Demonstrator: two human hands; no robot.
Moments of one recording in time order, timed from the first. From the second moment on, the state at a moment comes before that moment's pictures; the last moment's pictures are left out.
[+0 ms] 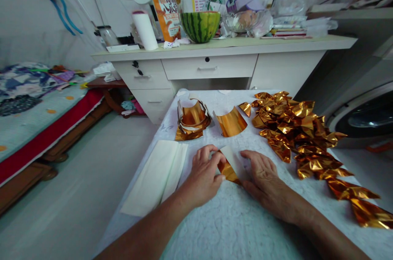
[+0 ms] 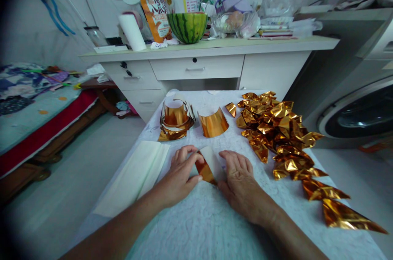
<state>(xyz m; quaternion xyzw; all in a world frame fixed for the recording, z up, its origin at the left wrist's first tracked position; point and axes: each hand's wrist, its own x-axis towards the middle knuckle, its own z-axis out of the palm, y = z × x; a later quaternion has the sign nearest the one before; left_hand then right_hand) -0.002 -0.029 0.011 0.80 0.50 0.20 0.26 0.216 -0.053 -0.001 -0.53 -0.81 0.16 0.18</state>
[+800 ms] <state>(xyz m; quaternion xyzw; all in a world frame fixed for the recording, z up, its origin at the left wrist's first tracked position) -0.009 -0.017 0.008 0.65 0.47 0.35 0.48 0.215 -0.043 0.000 -0.57 -0.74 0.22 0.30</state>
